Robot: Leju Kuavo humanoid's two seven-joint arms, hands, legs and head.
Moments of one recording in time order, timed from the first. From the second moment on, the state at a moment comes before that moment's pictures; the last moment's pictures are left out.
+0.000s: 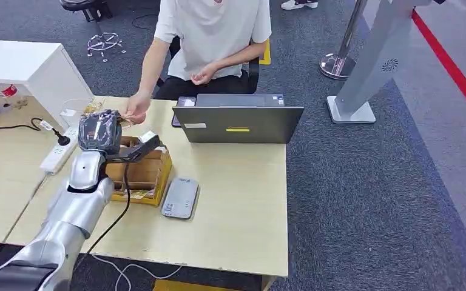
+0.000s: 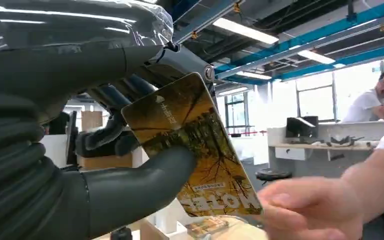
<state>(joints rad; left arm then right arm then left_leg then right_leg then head) -0.62 0.14 -0.04 -0.76 -1.39 0.42 0.07 -0.08 0.16 -0.89 -0.20 1.17 -0.15 0.02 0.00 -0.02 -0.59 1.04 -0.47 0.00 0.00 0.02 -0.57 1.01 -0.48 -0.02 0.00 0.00</state>
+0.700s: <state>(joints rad) -0.37 0.08 -0.43 -1.32 -1.33 0.13 0.02 -0.08 0.16 -0.93 -0.20 1.14 -0.16 0.02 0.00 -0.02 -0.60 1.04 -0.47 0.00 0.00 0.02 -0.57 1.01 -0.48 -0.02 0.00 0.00</state>
